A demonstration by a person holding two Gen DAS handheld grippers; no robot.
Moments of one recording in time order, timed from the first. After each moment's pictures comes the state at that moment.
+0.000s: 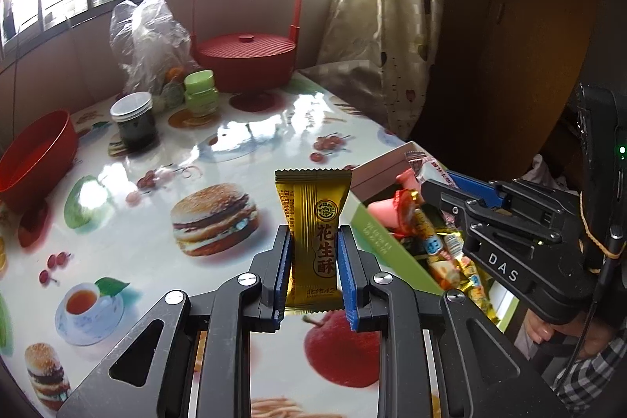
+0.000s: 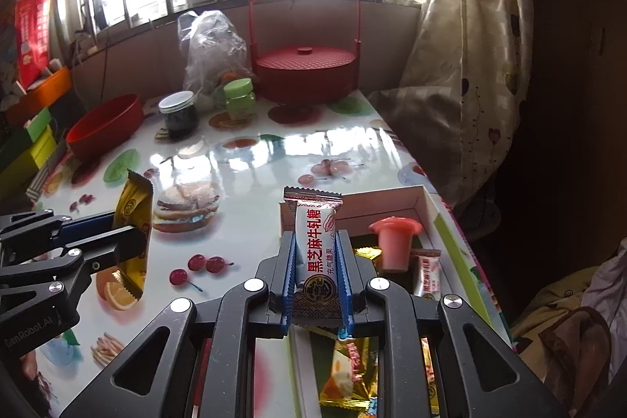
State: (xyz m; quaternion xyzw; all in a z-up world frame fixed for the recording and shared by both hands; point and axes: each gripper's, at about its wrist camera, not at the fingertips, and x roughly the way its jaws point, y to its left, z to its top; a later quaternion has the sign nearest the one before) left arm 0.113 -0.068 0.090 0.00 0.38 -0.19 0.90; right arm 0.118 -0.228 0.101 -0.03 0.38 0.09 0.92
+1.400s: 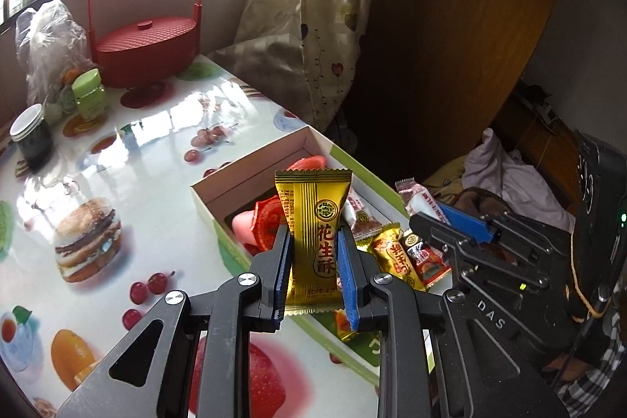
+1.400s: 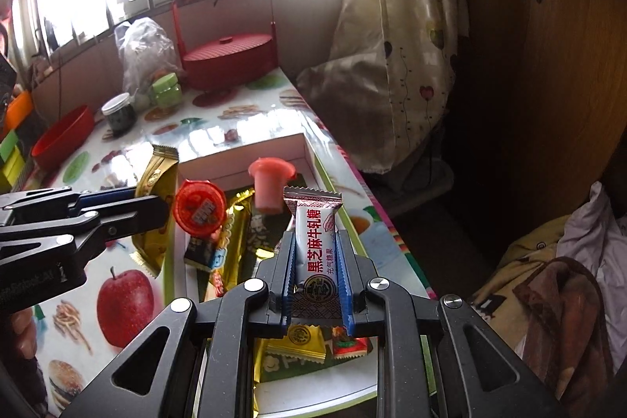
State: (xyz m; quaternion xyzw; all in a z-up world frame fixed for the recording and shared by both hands) left arm 0.129 -0.168 0.078 0.00 0.42 -0.29 0.86; right arm 0.083 -0.323 0.087 0.00 0.40 0.01 0.92
